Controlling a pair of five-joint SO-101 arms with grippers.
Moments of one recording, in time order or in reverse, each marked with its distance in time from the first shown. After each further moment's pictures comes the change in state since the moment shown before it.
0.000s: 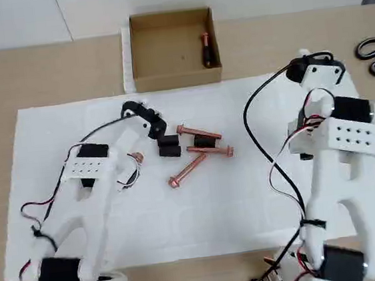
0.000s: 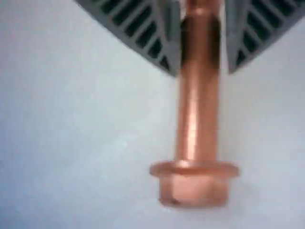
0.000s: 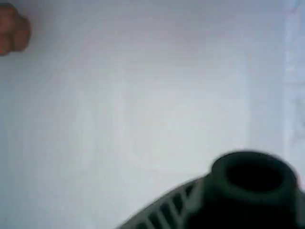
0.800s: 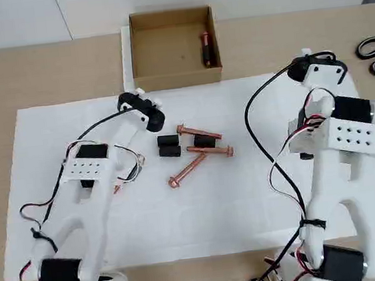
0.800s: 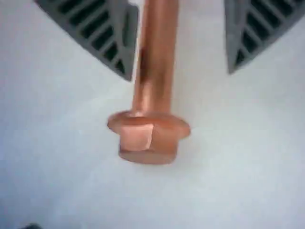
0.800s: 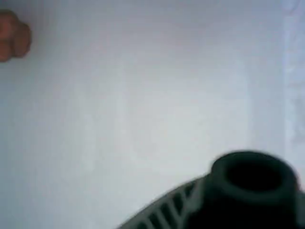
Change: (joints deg) left arm 0.4 1.0 0.0 -5.0 1.1; right arm 0.0 0.0 0.0 0.0 -1.3
